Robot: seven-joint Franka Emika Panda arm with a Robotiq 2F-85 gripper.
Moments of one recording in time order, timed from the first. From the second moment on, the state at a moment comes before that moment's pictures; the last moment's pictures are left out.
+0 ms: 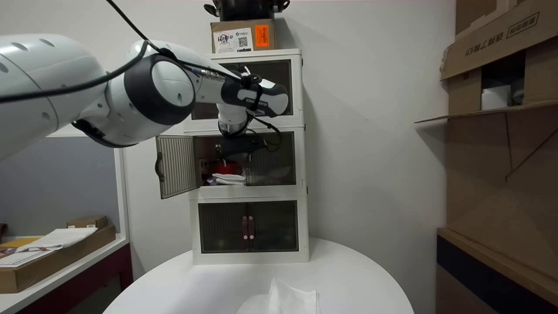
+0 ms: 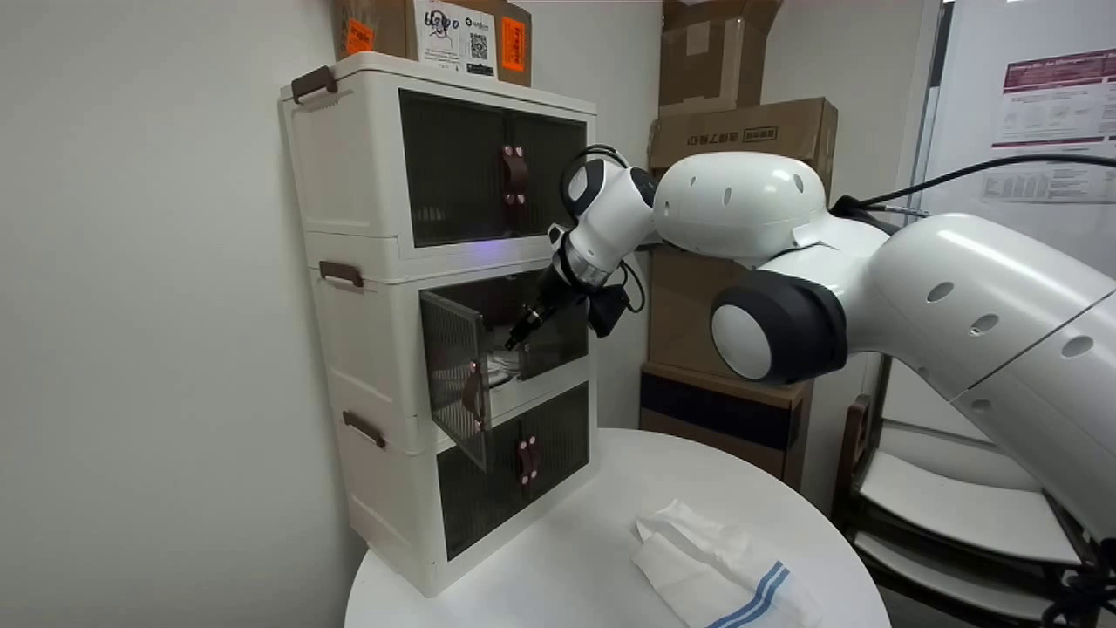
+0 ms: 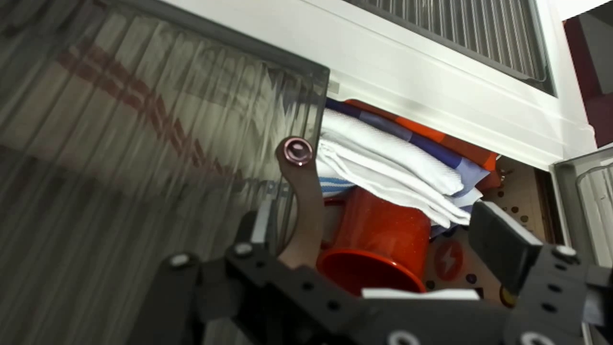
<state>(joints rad) 0.08 0.97 -0.31 -0.55 -2.43 4.18 2.18</state>
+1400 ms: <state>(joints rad) -0.09 0.78 -0.49 -1.11 -2.51 4.22 1.45</state>
